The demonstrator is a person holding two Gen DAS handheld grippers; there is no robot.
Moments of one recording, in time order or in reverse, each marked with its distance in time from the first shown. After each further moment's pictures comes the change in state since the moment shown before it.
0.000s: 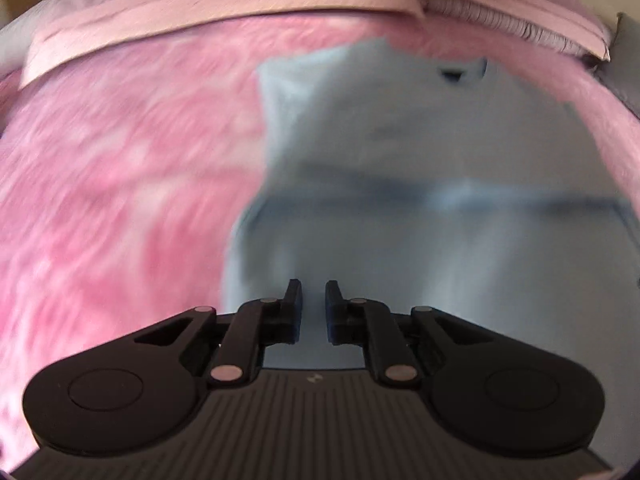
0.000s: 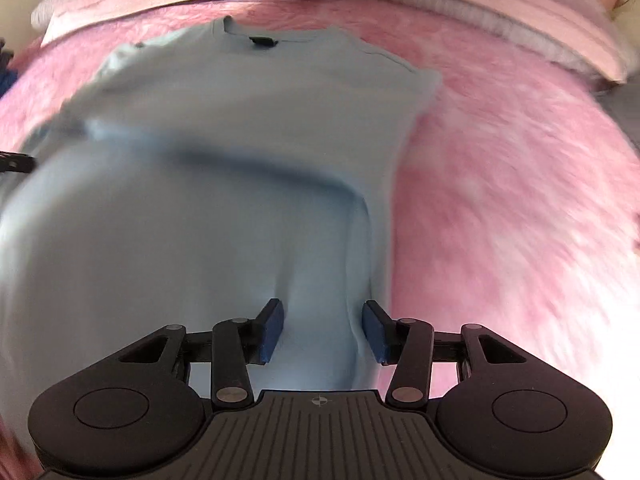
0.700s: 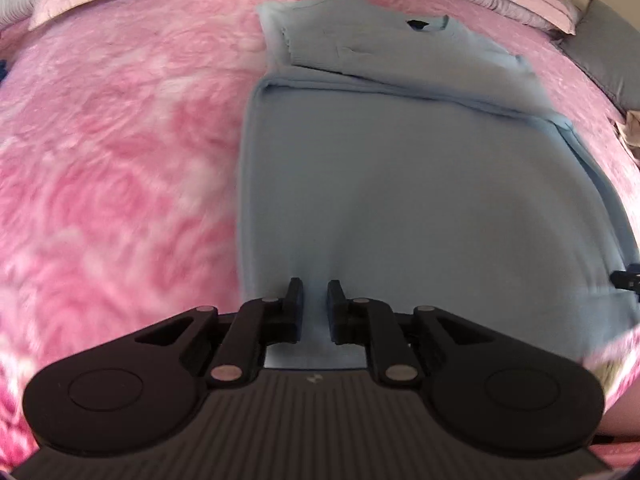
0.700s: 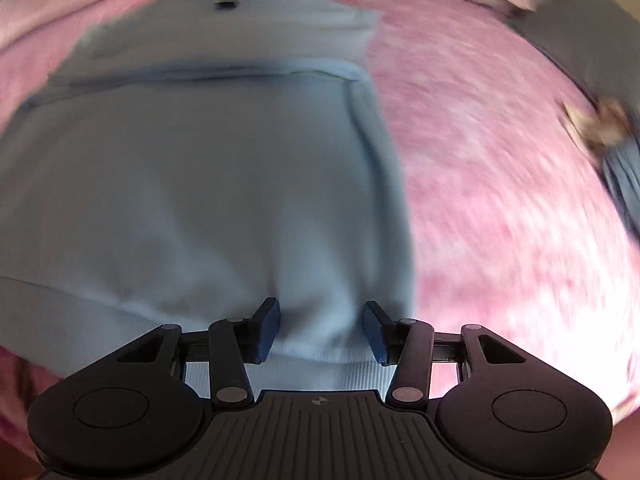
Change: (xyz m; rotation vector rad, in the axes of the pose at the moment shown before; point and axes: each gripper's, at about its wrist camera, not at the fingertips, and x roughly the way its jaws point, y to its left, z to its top) left arm -0.057 0.011 -0.088 0.012 0.080 -0.097; right arm -0.046 0.086 -0.072 0.248 0.066 -0.151
